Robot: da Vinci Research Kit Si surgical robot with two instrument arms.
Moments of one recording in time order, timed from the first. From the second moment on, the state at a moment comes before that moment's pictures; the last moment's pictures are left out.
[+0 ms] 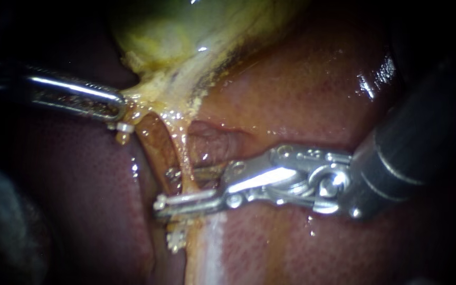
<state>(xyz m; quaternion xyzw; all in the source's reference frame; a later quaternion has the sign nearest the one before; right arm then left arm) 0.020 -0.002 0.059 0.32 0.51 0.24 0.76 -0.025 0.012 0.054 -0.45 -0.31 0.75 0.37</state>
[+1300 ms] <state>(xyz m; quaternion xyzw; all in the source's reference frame) 0.004 0.002 0.053 0.23 0.53 0.12 0.81 -0.028 0.011 0.058 -0.45 -0.30 0.75 0.37</state>
